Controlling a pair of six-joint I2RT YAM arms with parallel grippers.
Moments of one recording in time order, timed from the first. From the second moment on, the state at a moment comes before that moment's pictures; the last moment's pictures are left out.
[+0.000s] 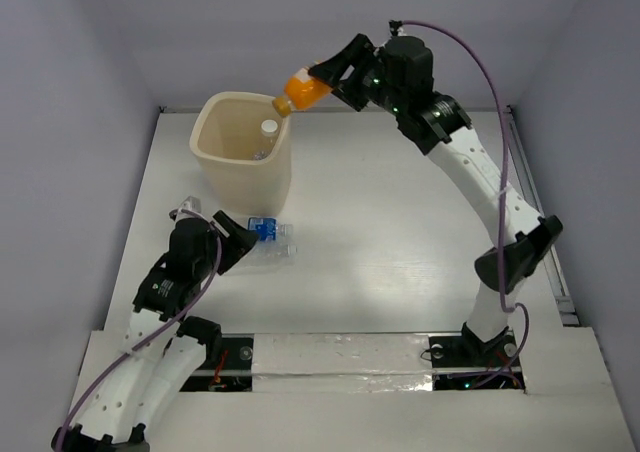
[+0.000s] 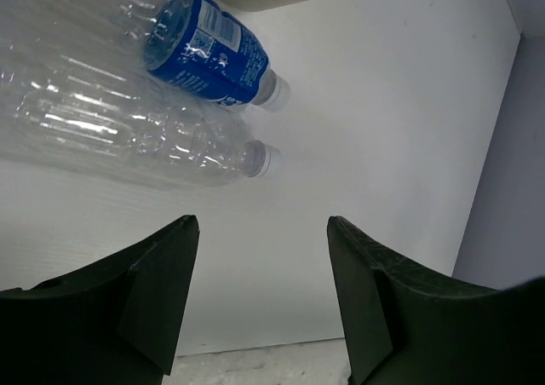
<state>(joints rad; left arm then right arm) -0.31 0.56 0.62 -0.68 0.00 -0.93 0.58 1.77 2.07 -0.45 -0.07 0.97</state>
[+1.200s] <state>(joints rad) -0.31 0.56 0.39 -0.71 -0.04 -1.40 0.83 1.85 2.08 -0.57 0.32 0.66</state>
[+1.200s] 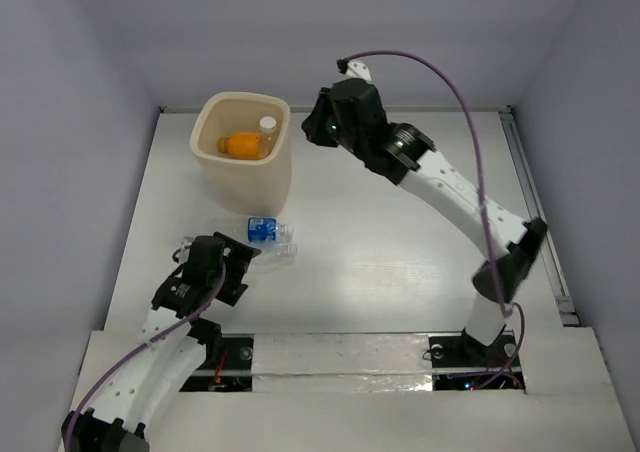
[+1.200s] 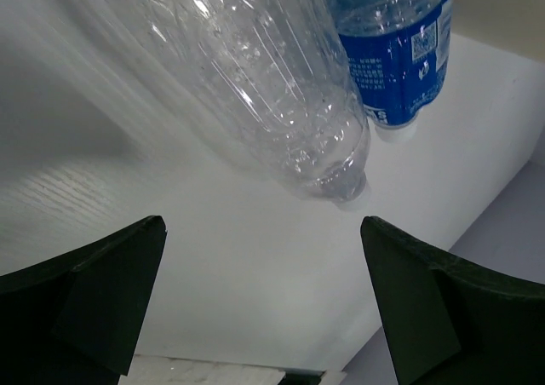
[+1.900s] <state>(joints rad) -0.30 0.69 0.38 -0.66 -0.27 -1.63 0.93 0.97 1.10 -0.38 0.03 0.64</state>
